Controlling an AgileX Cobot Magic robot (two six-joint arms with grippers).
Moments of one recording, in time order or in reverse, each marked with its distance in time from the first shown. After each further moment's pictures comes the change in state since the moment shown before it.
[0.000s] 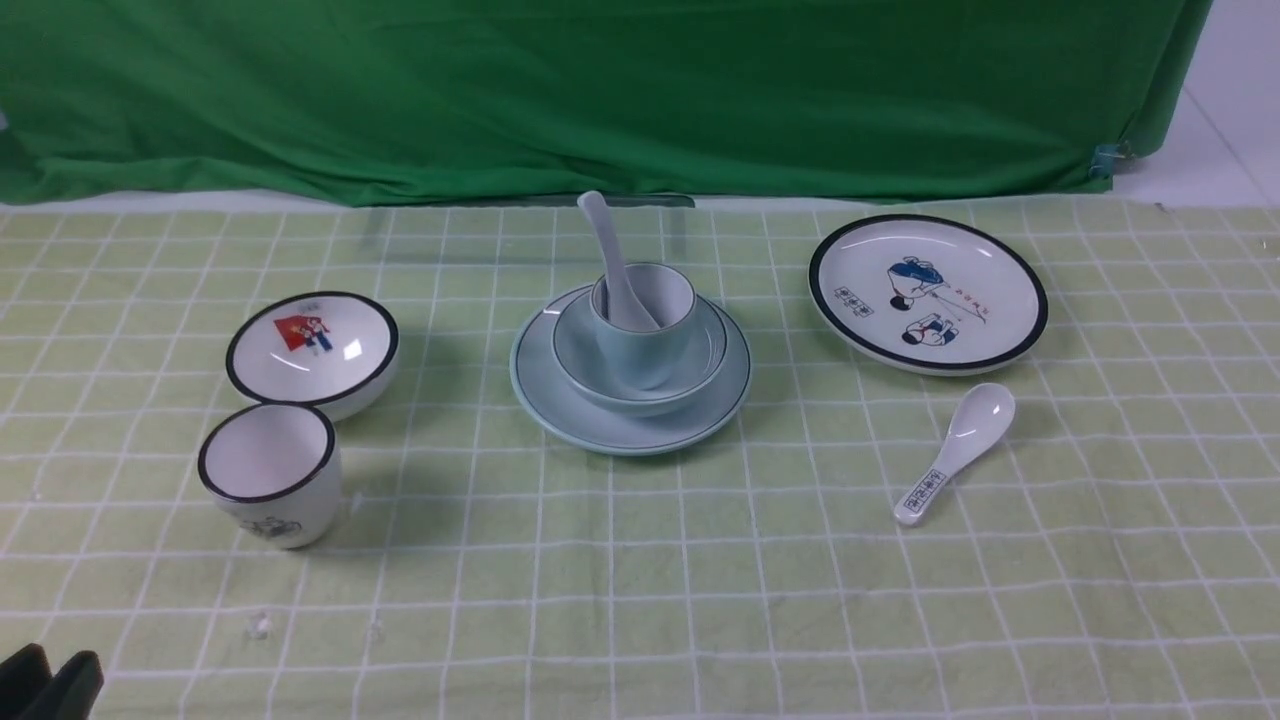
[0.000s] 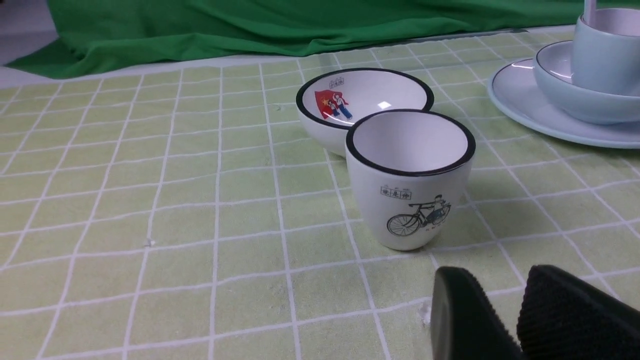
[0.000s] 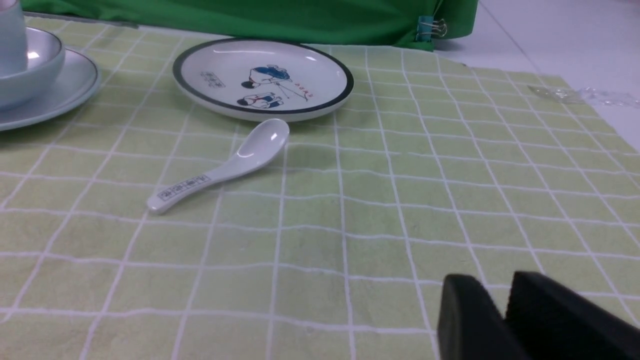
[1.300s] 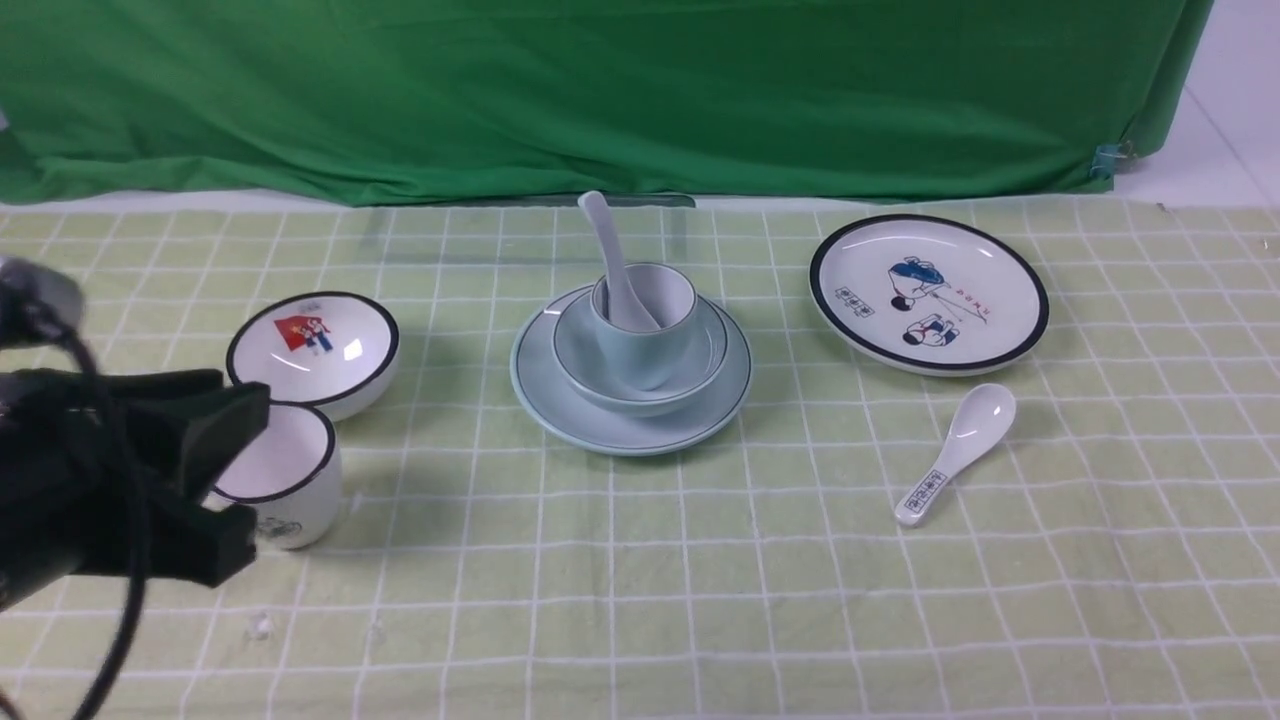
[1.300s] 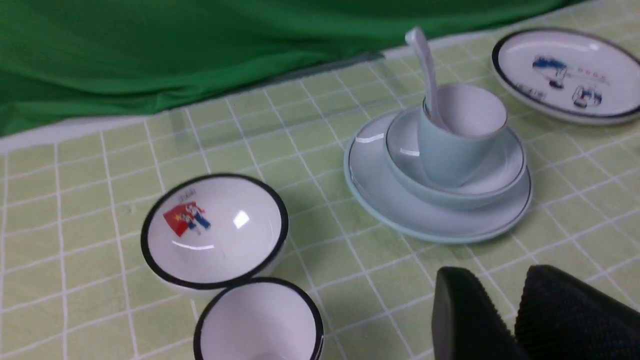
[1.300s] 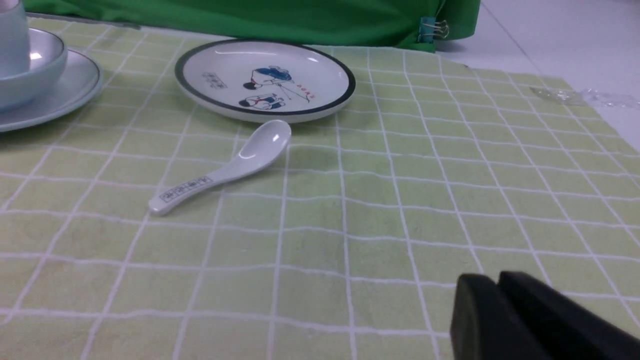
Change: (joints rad) right arm 0.000 0.001 -0.001 0.000 -0.001 0.000; left arm -0.259 0.668 -0.530 0.003 -0.029 -0.057
